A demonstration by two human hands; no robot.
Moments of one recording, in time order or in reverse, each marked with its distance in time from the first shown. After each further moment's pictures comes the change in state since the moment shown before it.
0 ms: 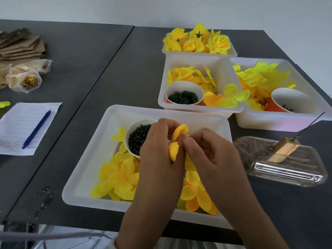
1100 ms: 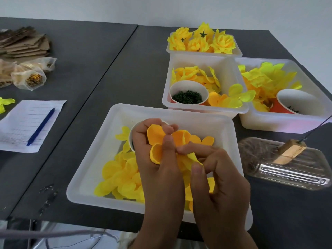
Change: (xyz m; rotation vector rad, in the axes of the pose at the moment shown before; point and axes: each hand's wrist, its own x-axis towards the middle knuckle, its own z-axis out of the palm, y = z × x) left_hand -0.013 0.009 0.009 -0.656 0.328 -0.247; right_hand -0.028 0.000 0.024 0.011 0.309 -0.452
